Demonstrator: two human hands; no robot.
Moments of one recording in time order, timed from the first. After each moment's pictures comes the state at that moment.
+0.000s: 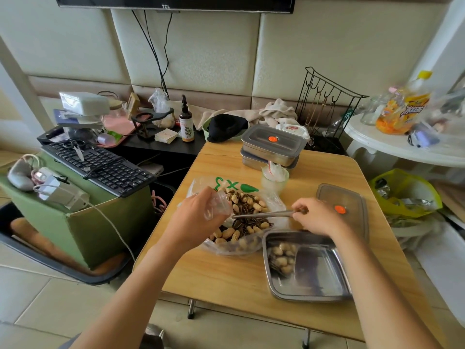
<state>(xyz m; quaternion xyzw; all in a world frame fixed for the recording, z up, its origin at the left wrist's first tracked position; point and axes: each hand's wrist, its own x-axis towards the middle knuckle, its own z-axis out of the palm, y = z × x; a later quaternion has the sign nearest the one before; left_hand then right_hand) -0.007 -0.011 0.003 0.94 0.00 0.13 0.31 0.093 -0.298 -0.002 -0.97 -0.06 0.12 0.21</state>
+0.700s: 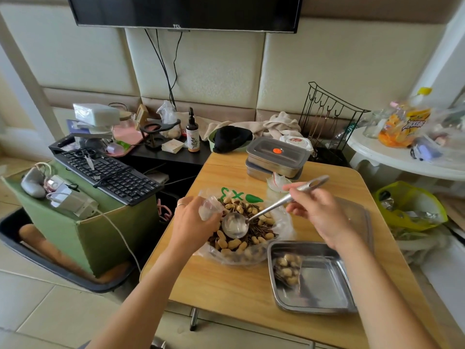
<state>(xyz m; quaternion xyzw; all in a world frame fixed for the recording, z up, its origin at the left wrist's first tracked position) 0.003 -0.001 -0.009 0.90 0.15 0.12 0.39 0.072 -0.276 0.033 -0.72 -0.10 0.08 0.68</state>
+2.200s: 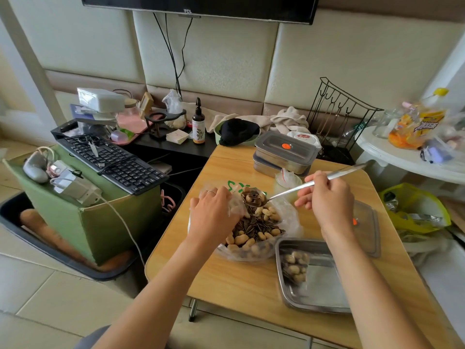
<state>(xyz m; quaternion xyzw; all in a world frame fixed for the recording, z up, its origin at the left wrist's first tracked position) 0.013 -0.021 -0.006 0.96 0.08 0.15 0.23 0.061 -0.235 0.054 -0.80 0.04 -0.15 0.58</state>
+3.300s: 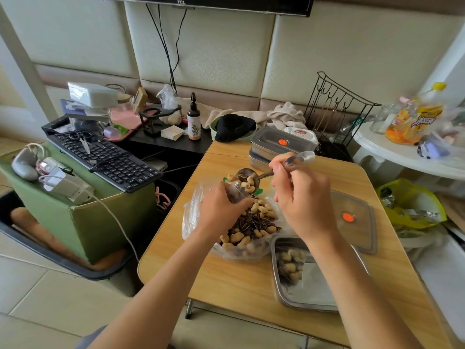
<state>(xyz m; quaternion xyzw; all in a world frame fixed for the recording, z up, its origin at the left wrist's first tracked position) 0.037 -0.040 -0.007 0.88 0.15 0.08 0.44 0.040 -0.209 0.064 -0.79 -0.33 -0.38 0.36</state>
